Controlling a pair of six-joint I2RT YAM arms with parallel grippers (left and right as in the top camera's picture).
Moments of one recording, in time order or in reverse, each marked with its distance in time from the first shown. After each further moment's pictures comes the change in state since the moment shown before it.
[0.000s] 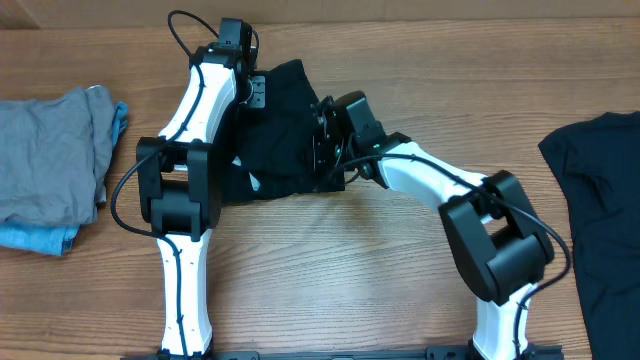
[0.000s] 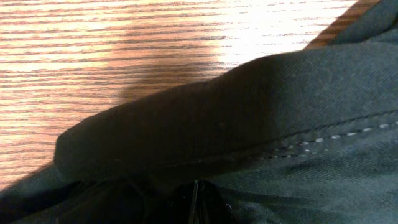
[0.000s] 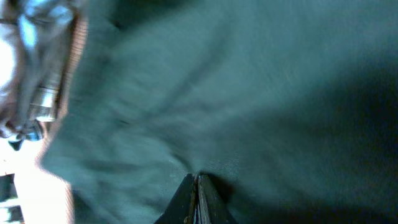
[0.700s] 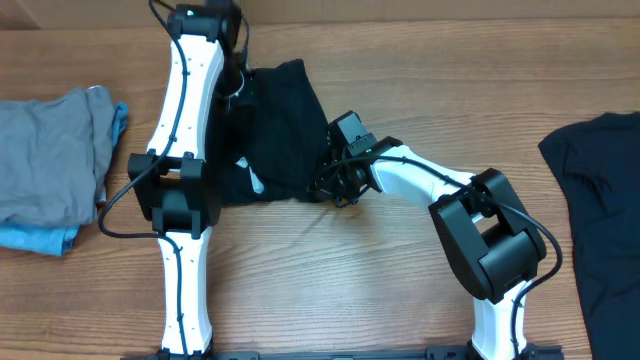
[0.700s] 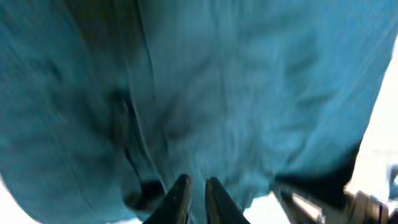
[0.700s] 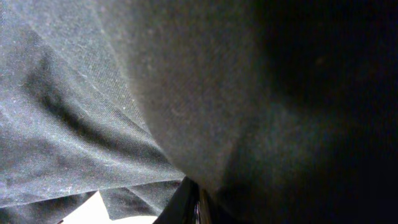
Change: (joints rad) left arm 0.009 0.027 0.425 -0.765 0.207 -0.114; right arm 0.027 0.027 0.000 -0.302 0.016 0.328
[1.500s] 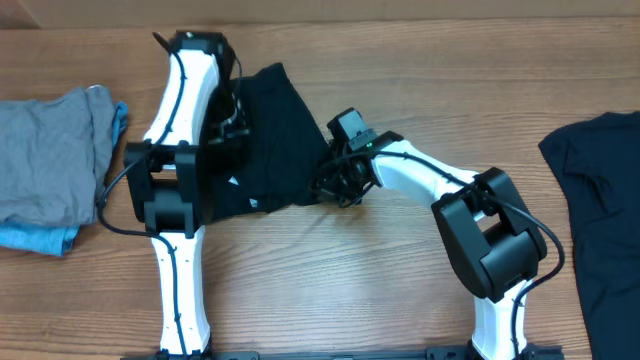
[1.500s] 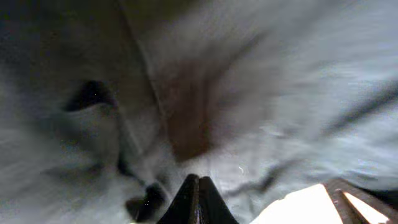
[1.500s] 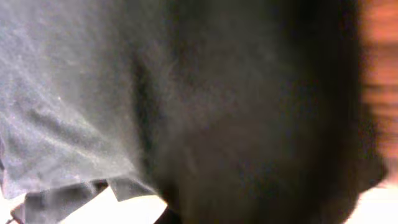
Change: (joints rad) left arm 0.045 -0.008 -0.213 -0.030 -0.007 -0.030; right arm -0.020 -0.001 0.054 -0.128 -0.040 -0.069
